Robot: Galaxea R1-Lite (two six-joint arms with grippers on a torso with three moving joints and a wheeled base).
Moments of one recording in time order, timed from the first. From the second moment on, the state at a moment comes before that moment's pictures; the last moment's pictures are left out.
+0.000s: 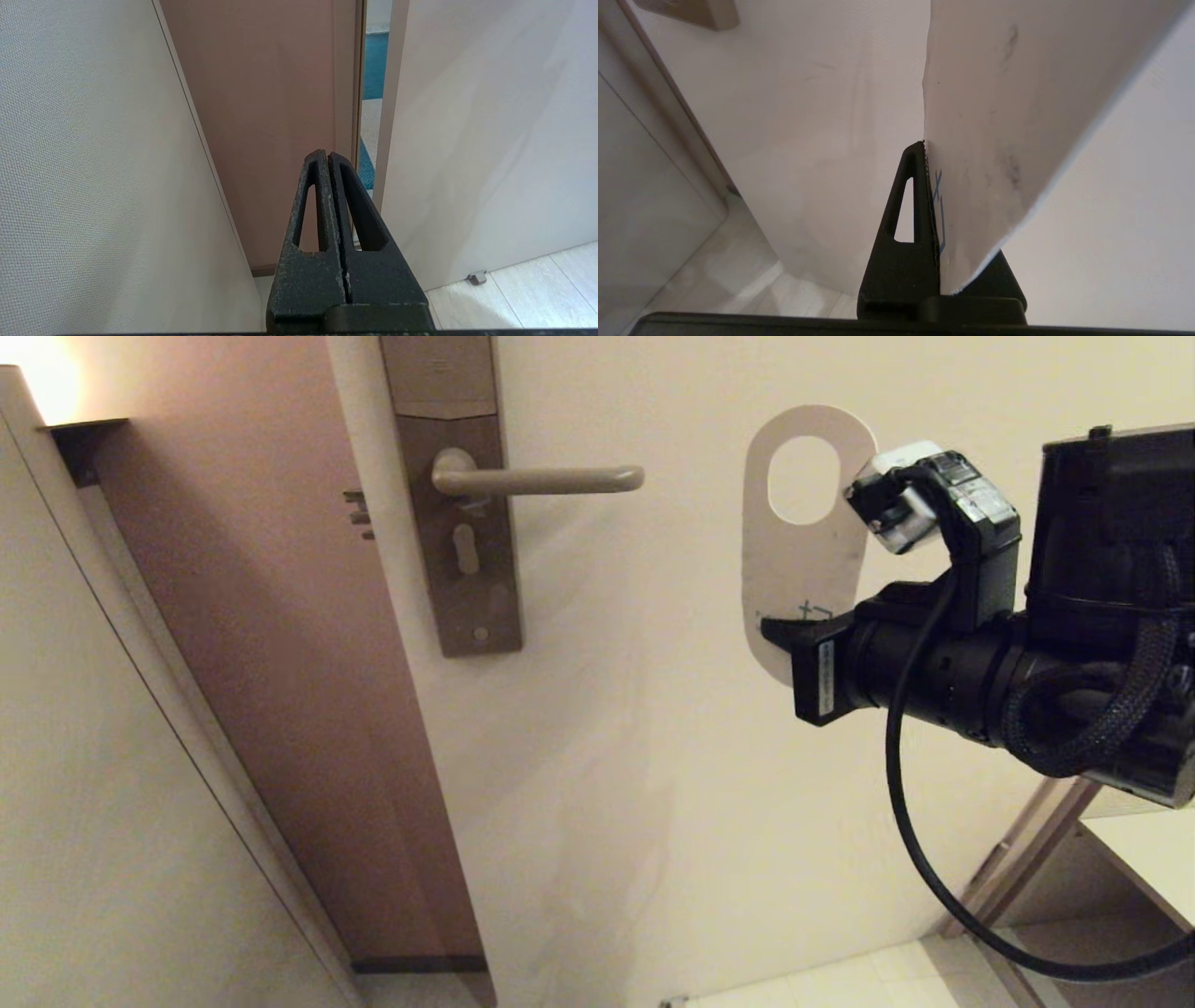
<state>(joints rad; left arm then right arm) 0.00 0.00 0.00 0.01 -0.03 0.05 0.73 1.55 -1.13 -0.16 -0.30 -0.03</state>
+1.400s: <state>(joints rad) 0.00 0.00 0.00 0.01 -0.03 0.05 0.84 1.79 -1.42 -0.10 -0.47 0.09</state>
